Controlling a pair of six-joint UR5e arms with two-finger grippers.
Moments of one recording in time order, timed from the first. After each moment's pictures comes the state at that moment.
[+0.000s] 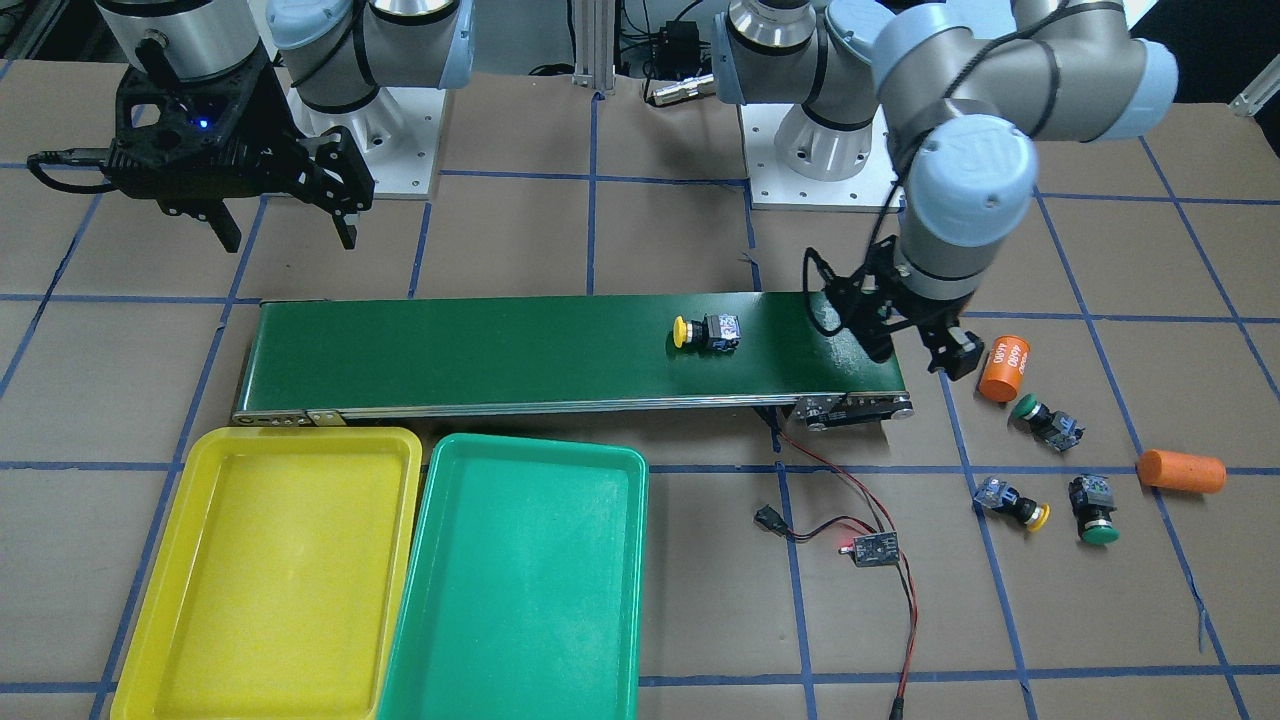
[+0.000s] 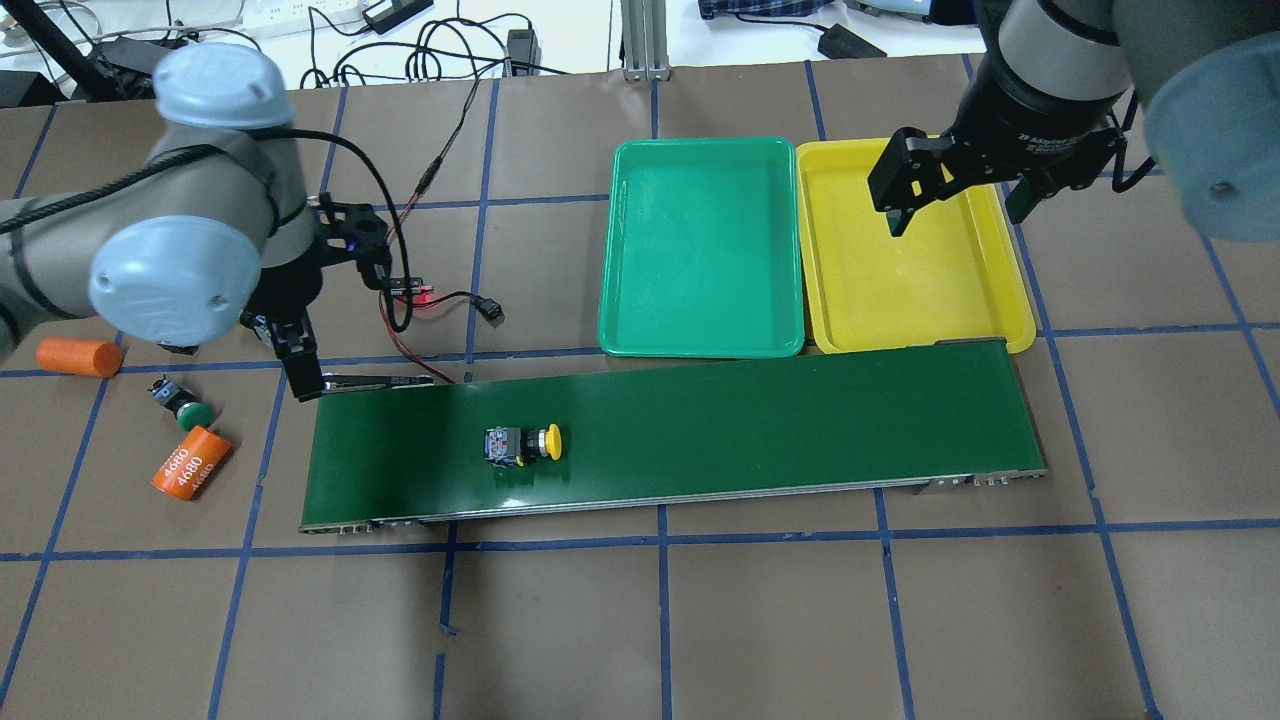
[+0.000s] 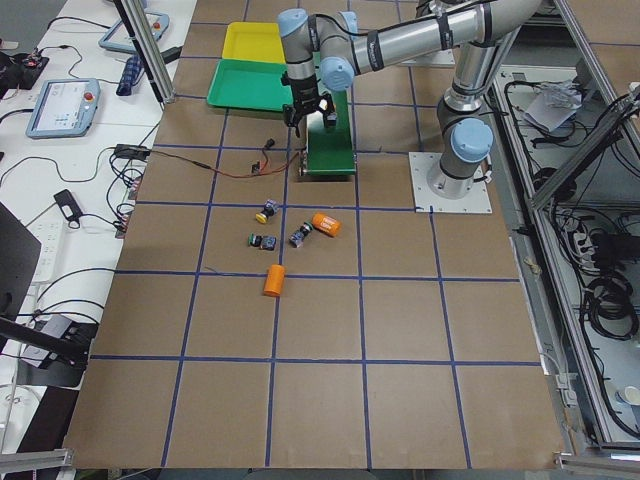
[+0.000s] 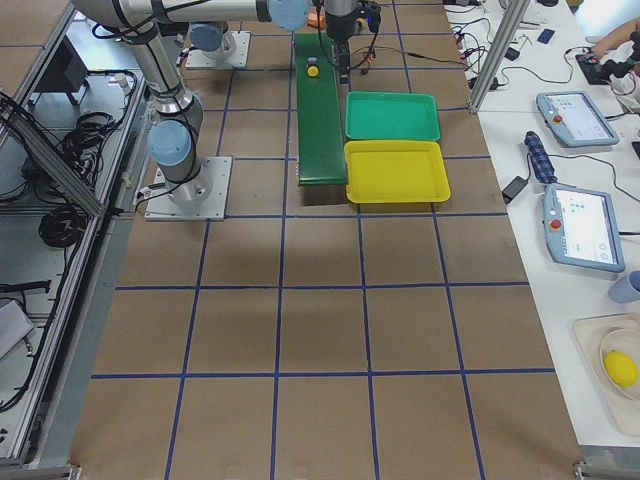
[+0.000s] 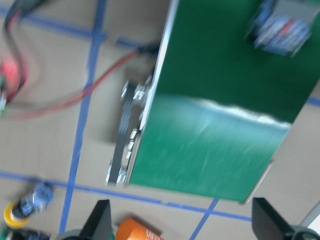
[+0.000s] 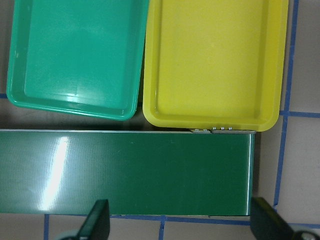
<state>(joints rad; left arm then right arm) -1.42 -1.68 -1.83 -1.38 1.81 1.20 1.57 -1.63 1.61 -1.64 -1.58 -0.09</state>
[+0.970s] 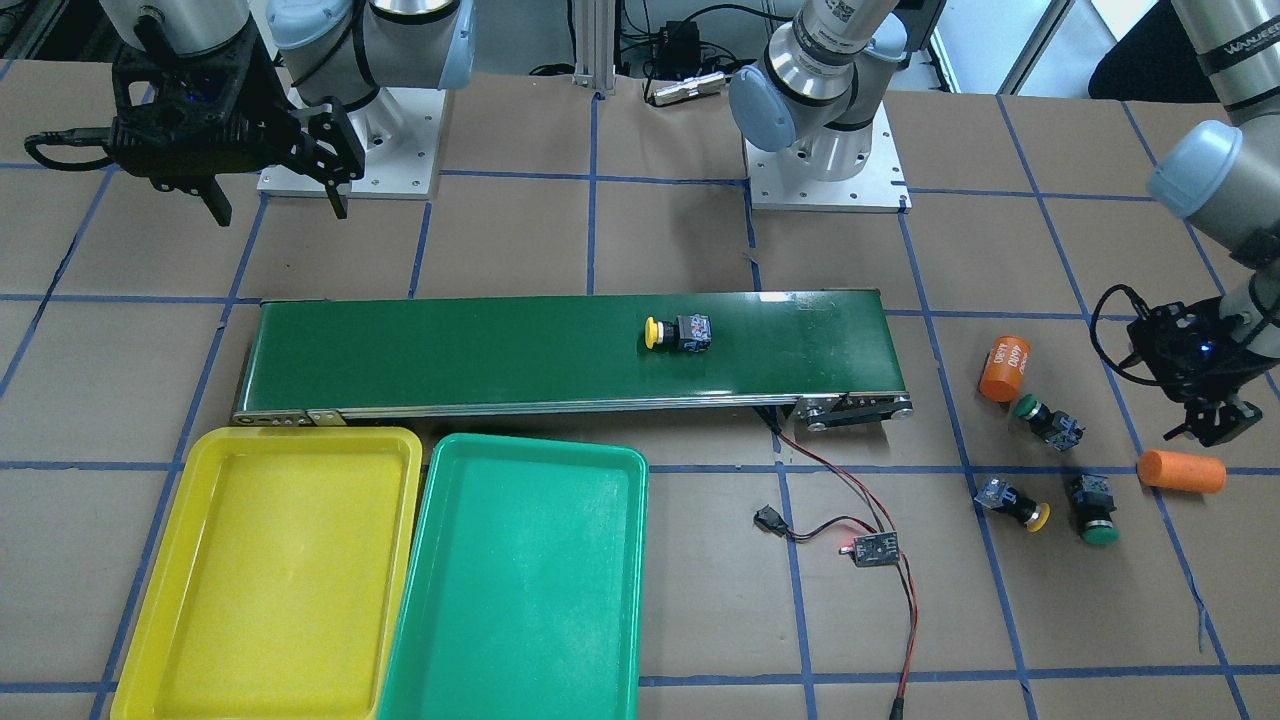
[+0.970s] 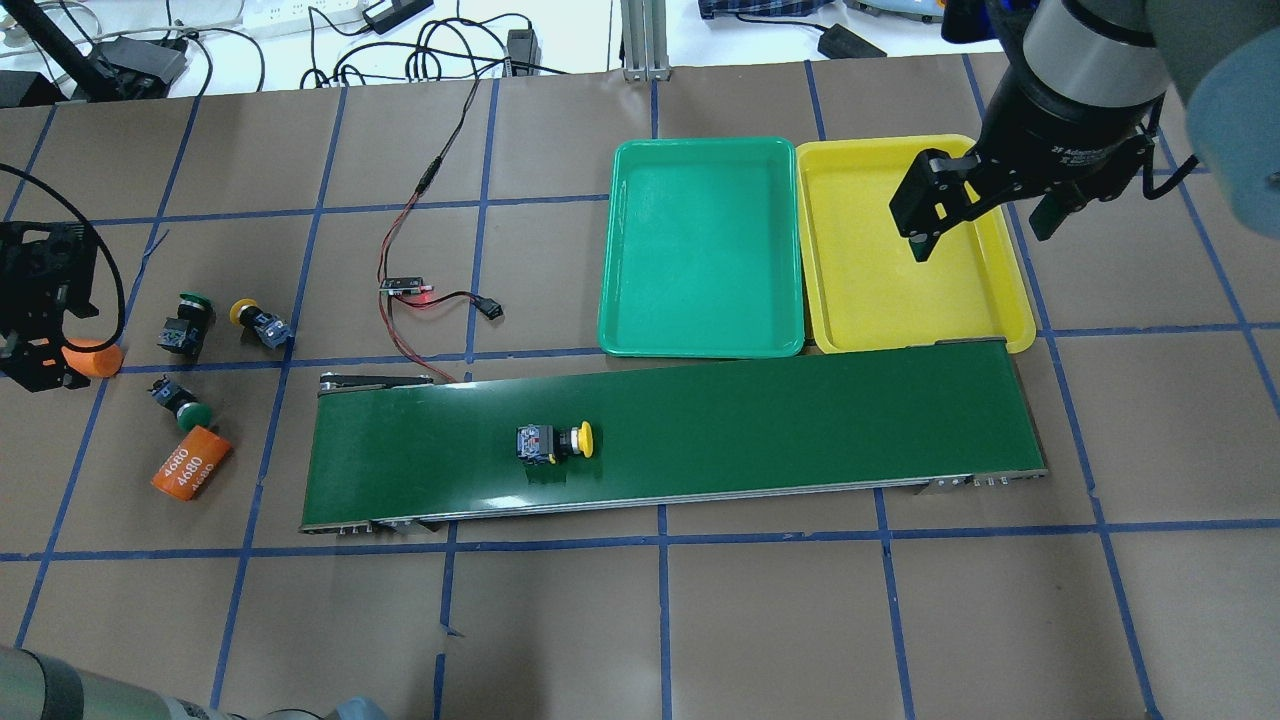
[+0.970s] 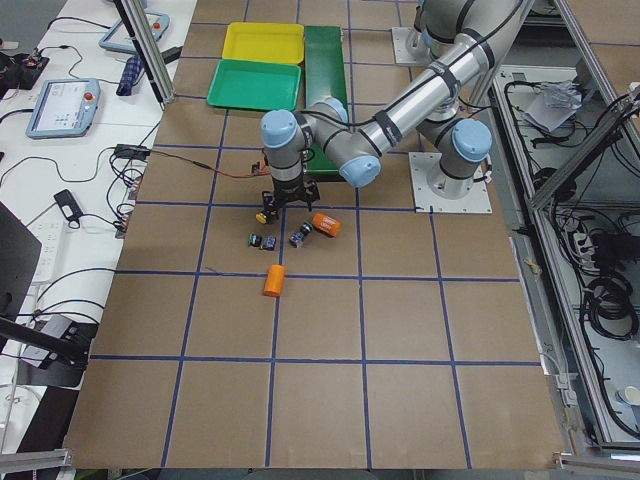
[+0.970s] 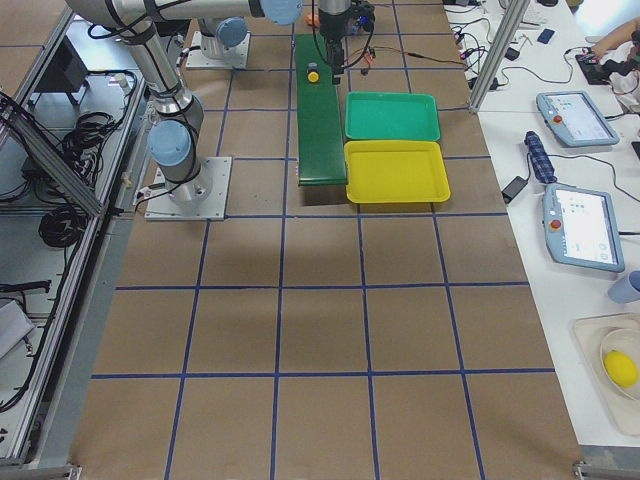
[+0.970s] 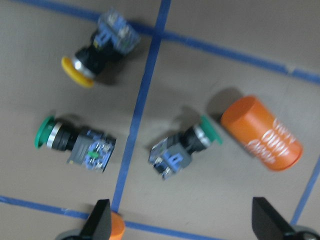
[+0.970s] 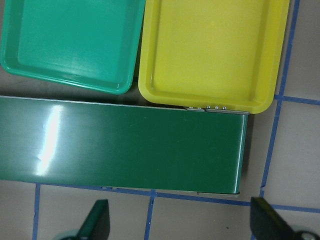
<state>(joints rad) -0.91 -1.88 -1.75 -1.05 1.68 2.03 1.57 -1.65 1.60 -1.55 -1.58 -0.14</state>
